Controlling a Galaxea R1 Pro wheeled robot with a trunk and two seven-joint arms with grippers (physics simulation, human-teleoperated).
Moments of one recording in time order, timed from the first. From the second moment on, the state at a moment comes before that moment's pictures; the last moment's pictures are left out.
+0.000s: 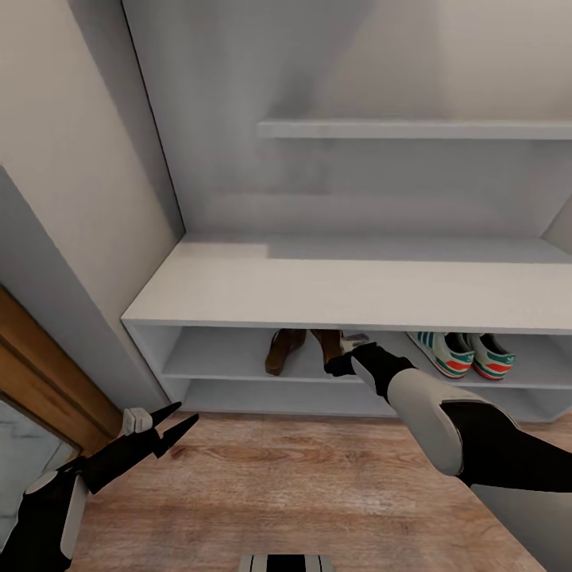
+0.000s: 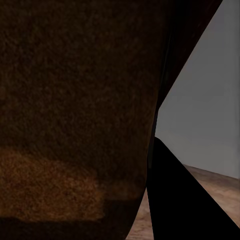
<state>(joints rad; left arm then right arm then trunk) -0.34 0.03 0.52 -1.23 0.03 0.28 -1.23 -1.23 0.10 -0.04 -0.04 0.24 0.38 0.07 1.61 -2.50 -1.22</state>
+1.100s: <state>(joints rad) -0.34 0.03 0.52 -1.23 0.03 0.28 -1.23 -1.20 0.10 -0.04 -0.04 0.24 0.38 0.07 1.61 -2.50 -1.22</state>
